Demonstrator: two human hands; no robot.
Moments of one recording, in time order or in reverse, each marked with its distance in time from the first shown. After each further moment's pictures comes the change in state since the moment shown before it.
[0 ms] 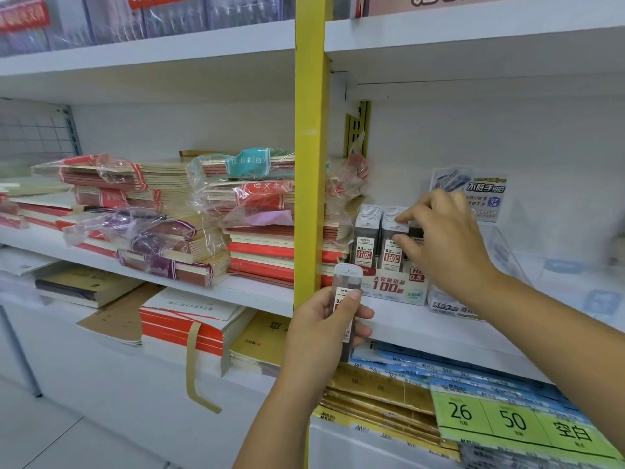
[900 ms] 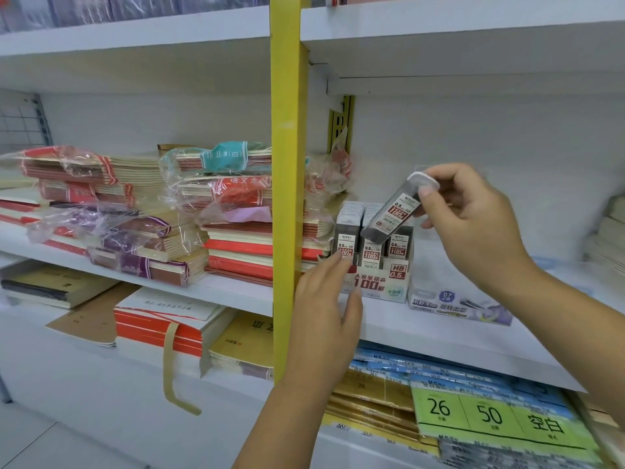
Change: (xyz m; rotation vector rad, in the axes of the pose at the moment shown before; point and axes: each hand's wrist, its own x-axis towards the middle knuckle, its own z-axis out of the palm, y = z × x) left_hand 0.018 -0.019 0.022 0.768 0.137 0.525; right_hand -0.006 0.006 -0.049 0.753 0.142 0.106
